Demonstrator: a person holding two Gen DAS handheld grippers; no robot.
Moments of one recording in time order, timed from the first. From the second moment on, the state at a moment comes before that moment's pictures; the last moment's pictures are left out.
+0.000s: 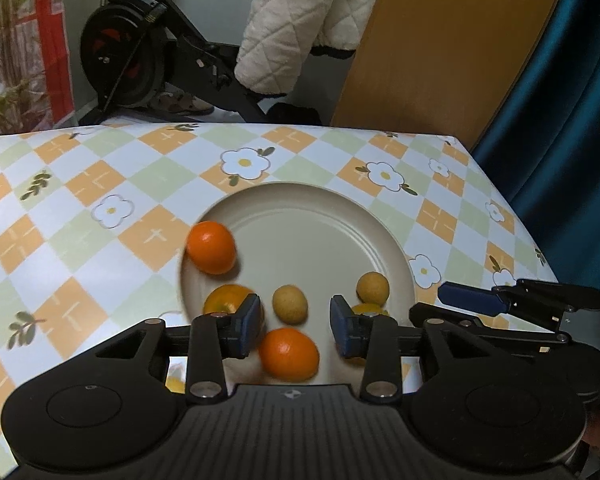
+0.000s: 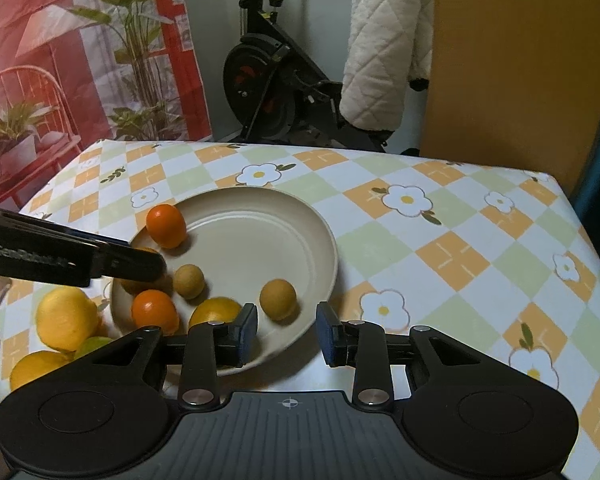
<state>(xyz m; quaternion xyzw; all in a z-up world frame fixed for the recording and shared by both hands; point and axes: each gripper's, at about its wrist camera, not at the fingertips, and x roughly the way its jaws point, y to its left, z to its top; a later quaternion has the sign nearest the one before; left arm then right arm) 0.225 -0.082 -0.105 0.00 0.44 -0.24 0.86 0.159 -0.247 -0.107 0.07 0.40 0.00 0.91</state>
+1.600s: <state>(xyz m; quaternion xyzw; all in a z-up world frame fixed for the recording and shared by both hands) 0.094 0.035 -0.050 -0.05 0.32 -0.11 0.94 0.078 -0.180 -0.051 0.09 0.37 0.03 0.93</state>
